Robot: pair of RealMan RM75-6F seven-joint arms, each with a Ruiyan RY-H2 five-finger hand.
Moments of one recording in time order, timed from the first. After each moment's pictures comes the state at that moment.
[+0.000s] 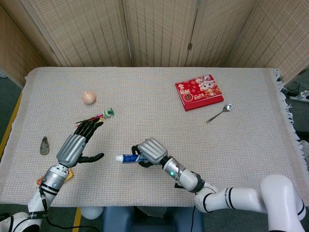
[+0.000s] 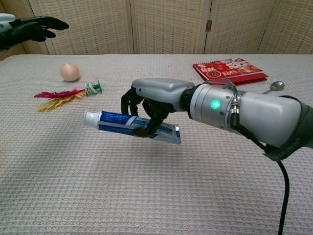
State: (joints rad) left arm -0.51 -1.21 -0.14 -1.83 1.40 1.19 -0.03; right arm 0.95 -1.70 0.21 -1.49 -1.13 0.79 -0.29
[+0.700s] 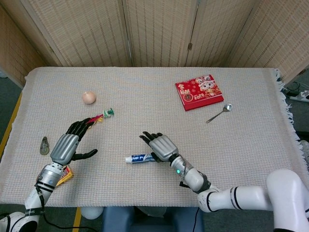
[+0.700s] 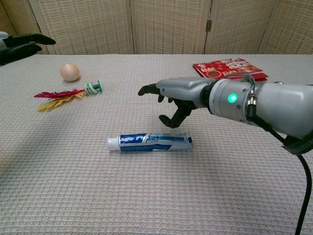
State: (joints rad) left arm -0.50 -1.22 -0.14 -1.74 1.32 1.16 -0.01; right arm 0.98 -1.59 0.17 -1.63 -0.82 0.89 -0.54
